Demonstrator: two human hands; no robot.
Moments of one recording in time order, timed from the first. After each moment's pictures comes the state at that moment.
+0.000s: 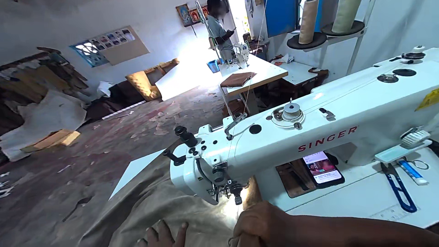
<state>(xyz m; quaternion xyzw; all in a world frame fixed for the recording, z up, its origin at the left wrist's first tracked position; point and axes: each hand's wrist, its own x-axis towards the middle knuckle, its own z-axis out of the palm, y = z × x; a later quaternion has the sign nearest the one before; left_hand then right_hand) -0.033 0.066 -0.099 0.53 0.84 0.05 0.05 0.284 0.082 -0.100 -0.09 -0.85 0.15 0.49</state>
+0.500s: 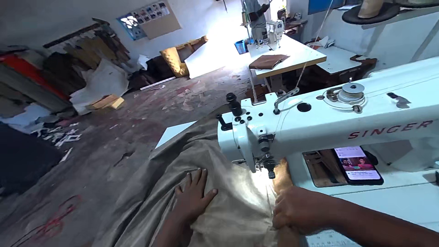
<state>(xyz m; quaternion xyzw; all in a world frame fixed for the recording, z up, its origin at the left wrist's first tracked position) -0.056 0.089 -0.076 0.68 0.72 -0.05 0.11 0.308 0.093 -0.083 -0.03 -0.98 0.18 0.12</state>
